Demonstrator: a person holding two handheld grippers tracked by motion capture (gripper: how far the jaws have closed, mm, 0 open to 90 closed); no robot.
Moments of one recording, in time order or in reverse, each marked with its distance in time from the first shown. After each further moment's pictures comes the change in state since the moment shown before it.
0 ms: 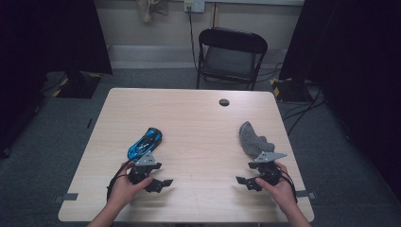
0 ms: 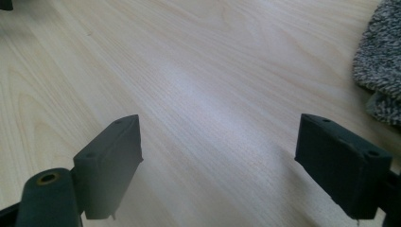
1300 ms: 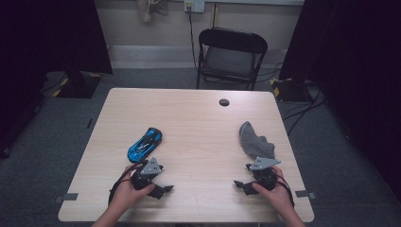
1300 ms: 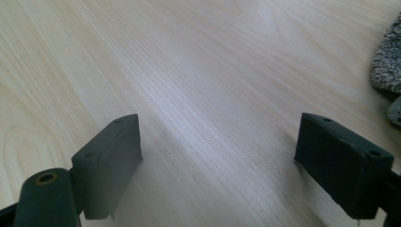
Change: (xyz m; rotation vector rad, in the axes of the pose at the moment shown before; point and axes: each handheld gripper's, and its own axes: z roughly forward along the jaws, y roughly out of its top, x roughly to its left) left arm -0.008 -0.010 0.010 0.042 0.024 0.161; right arm 0.006 -0.014 0.015 -0.002 -0.049 -0.145
